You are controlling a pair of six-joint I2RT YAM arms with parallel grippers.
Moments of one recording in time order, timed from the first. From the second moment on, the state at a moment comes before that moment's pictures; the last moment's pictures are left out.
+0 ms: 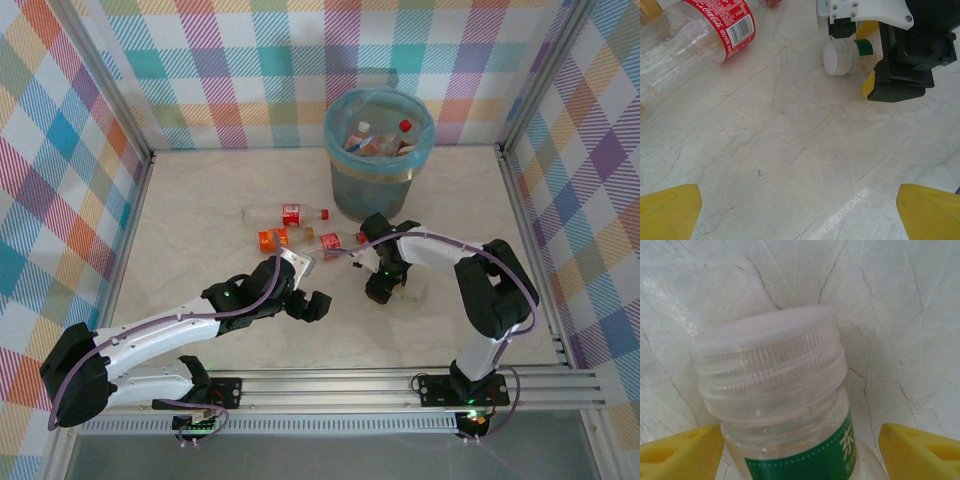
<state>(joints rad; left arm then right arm) -0.91 1.13 0.68 -0.29 -0.04 -0.39 0.58 1.74 1.06 -0.81 0.06 -0.45</state>
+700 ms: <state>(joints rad) -0.91 1.10 0.77 -0.35 -0.06 -0.37 0.60 1.48 1.11 -0.89 0.00 -0.38</state>
